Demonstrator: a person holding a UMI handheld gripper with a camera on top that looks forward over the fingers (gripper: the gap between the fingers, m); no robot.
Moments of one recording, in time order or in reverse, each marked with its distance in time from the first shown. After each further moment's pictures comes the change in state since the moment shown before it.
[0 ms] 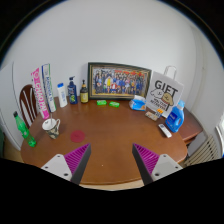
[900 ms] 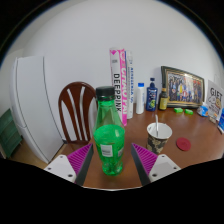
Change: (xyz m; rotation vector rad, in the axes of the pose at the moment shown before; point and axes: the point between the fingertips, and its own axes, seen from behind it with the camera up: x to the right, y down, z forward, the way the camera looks) arm -0.494 0.027 0.079 0.204 -0.343 -0.018
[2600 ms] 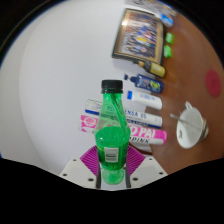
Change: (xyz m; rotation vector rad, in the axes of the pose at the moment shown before) arm 0.050 -0.198 0.035 0.178 -0.436 1.222
